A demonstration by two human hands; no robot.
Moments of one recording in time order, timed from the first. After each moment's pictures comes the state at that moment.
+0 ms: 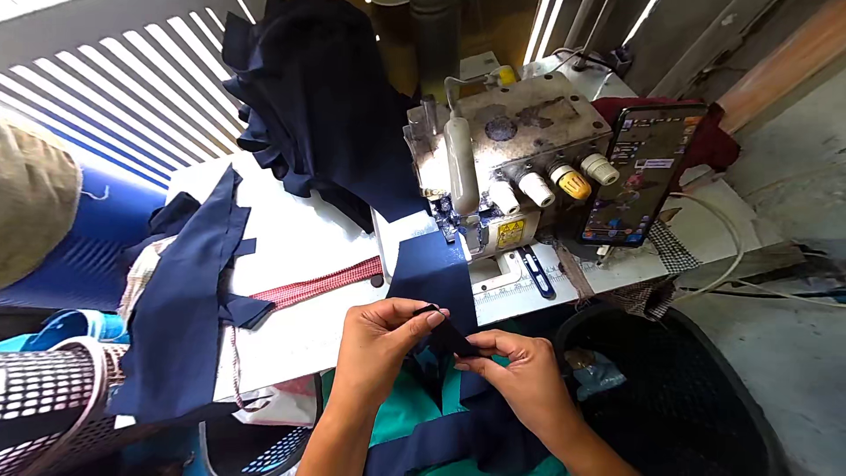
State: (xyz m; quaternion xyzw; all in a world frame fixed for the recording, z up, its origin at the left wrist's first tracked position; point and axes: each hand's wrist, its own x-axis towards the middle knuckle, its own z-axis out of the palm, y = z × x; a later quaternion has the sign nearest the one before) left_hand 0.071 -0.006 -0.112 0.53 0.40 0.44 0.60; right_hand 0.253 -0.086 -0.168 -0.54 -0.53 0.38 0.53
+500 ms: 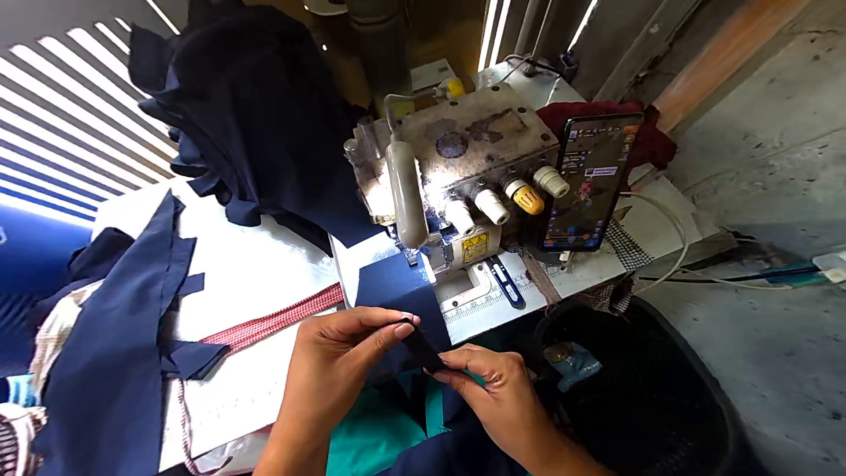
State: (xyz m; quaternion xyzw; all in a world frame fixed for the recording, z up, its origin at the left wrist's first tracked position) left_hand 0.072 0.031 -0.103 0.68 0.32 0.41 0.52; right_hand 0.258 -0.081 -0.170 -0.53 -0.55 0.35 0.54
